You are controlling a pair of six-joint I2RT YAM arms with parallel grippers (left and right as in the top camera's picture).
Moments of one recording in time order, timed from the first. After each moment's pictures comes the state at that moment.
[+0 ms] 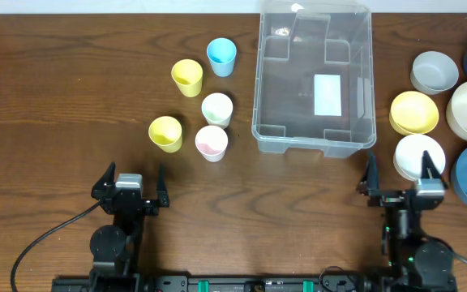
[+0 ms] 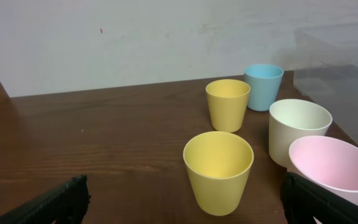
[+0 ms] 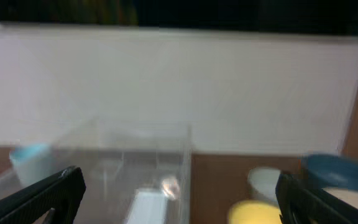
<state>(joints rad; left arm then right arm) -0.07 0.01 0.02 -0.12 -0.03 0.06 -0.02 0.06 0.18 0.04 0.00 0.00</state>
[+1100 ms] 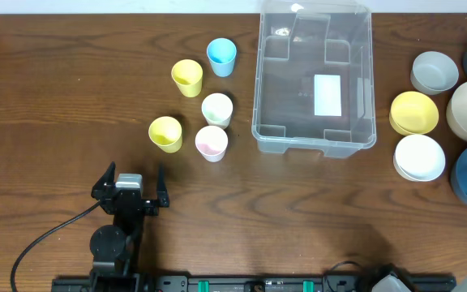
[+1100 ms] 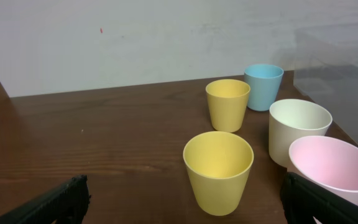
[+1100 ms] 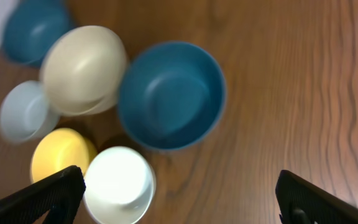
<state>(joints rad) -0.07 0.01 0.02 -0.12 -0.03 0.06 -0.82 1.01 1.10 -0.97 0.15 0.63</state>
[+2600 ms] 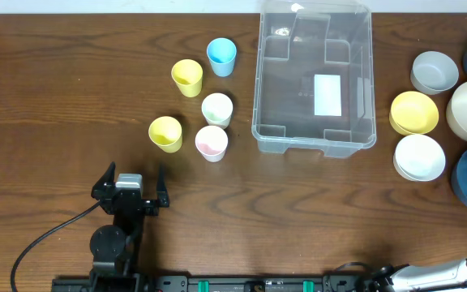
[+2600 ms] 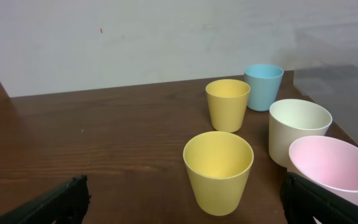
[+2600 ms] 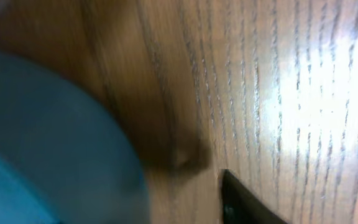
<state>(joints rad) -0.07 0.01 0.02 -0.12 -0.03 0.06 -1.11 1.82 1.10 -0.70 -0.06 0.68</state>
